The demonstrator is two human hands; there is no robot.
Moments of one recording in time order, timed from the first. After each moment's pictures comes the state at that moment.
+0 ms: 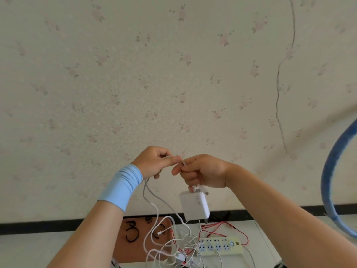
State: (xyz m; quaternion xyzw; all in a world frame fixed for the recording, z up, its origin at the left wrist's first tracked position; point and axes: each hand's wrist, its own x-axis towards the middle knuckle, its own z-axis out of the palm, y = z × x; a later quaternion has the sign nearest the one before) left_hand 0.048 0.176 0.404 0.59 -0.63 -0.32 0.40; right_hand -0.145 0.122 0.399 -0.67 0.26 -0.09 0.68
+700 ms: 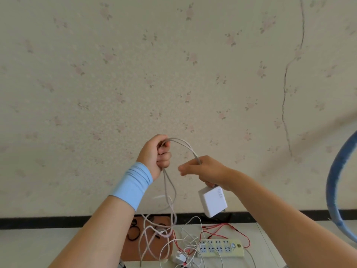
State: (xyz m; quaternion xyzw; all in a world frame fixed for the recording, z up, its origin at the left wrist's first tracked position) left_hand 0.044 0.160 0.407 0.40 -0.34 -0.57 0.64; right_hand -0.140 0.123 0.392 -0.76 0.42 -0.16 0.48
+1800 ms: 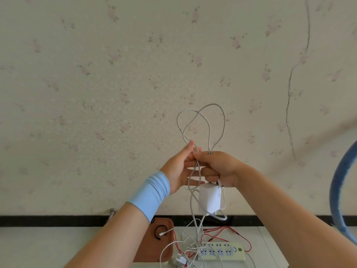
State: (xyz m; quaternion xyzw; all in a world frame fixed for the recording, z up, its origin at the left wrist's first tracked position) left_hand -0.001 0.170 0.392 0.47 -0.42 -0.59 0.51; right_hand -0.146 0.111 0.403 -0.58 0.37 -0.22 0.69
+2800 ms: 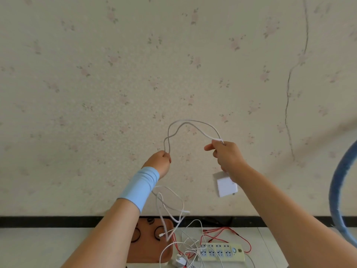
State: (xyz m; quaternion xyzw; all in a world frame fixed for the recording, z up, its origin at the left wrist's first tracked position) left_hand 0.052 0.147 0.382 0.77 -0.50 -0.21 0.33; right_hand -0.156 0.101 0.409 -0.59 0.52 -0.42 0.46
